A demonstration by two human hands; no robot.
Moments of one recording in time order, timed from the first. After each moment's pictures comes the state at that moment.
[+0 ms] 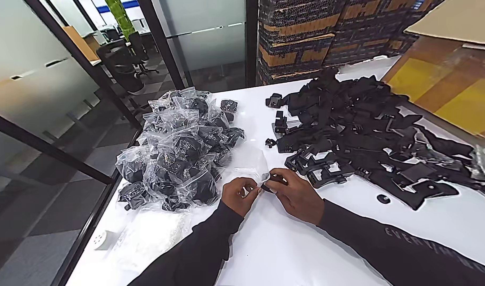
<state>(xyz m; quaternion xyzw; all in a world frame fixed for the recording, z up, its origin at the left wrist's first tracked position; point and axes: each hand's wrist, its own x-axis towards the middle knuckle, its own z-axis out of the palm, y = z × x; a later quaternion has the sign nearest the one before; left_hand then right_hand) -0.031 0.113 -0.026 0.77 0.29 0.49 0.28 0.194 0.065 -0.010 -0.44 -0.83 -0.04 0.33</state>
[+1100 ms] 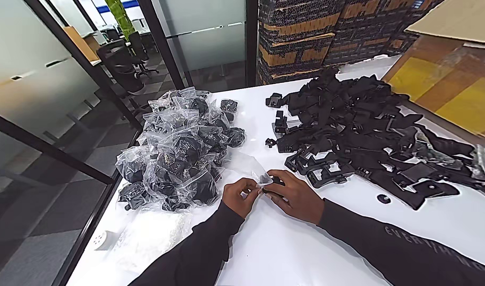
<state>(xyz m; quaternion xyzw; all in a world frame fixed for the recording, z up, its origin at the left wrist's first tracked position) -0.030 0.110 -0.025 0.77 0.28 0.48 0.32 0.195 0.067 -0.012 -0.44 -0.85 0.00 0.30</state>
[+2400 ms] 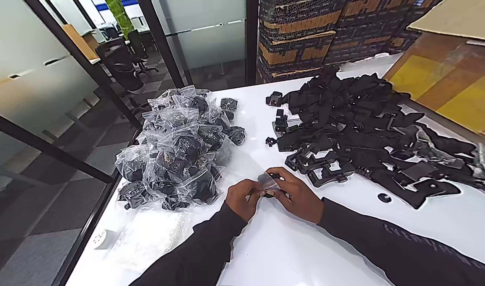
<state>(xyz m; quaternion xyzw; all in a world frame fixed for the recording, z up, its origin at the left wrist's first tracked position) -0.025 0.103 -0.026 0.78 0.25 0.48 0.32 0.194 0.071 -0.018 -0.42 -0.81 0.14 0.39</state>
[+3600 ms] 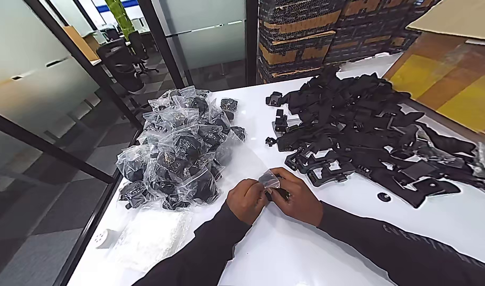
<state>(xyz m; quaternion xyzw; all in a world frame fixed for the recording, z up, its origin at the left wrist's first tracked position) -0.017 0.100 -0.017 0.82 0.22 0.53 0.04 0.181 0.066 -0.010 -0.41 -0.79 0.10 0.44</state>
